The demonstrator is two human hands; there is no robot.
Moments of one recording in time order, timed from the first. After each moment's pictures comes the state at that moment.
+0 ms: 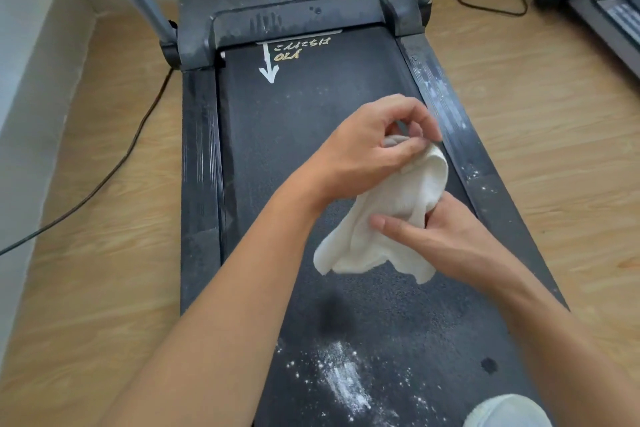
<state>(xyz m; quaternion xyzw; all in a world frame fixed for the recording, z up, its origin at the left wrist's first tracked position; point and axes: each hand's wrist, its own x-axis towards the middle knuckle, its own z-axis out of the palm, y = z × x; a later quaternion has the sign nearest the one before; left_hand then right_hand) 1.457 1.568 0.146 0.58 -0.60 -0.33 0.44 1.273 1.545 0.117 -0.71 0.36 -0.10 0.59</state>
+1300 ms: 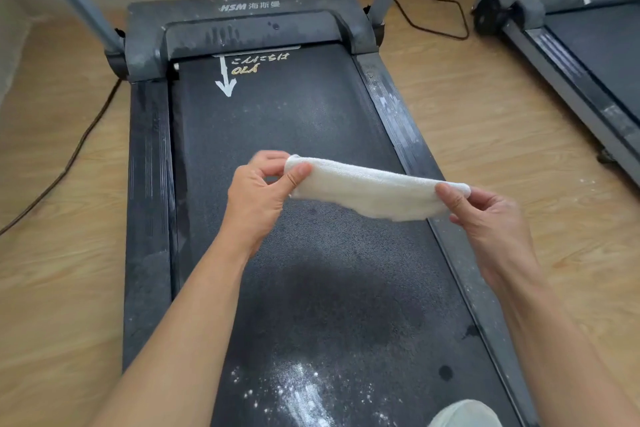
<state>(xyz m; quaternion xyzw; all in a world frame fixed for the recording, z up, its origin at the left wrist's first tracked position) 1.480 1.598 0.069 0.69 -0.30 -0.32 0.57 1.199 1.470 0.075 -0.55 0.52 -0.37 0.54</state>
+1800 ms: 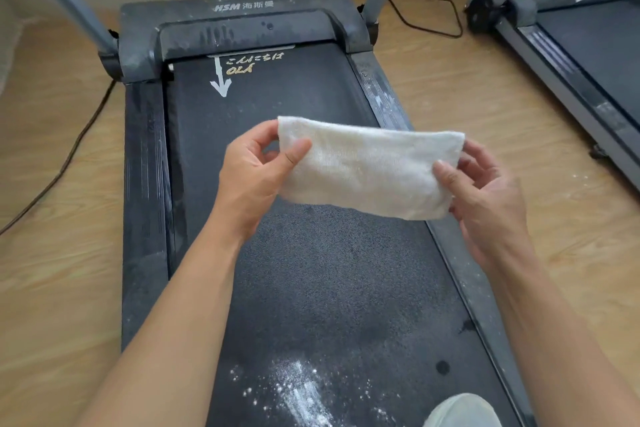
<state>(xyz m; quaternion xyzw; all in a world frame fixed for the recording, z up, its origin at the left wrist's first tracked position) 1.483 1.593 0.100 0.59 -0.35 -0.35 0.63 1.215 1.468 0.100 -0.54 0.42 -0.41 0.60</state>
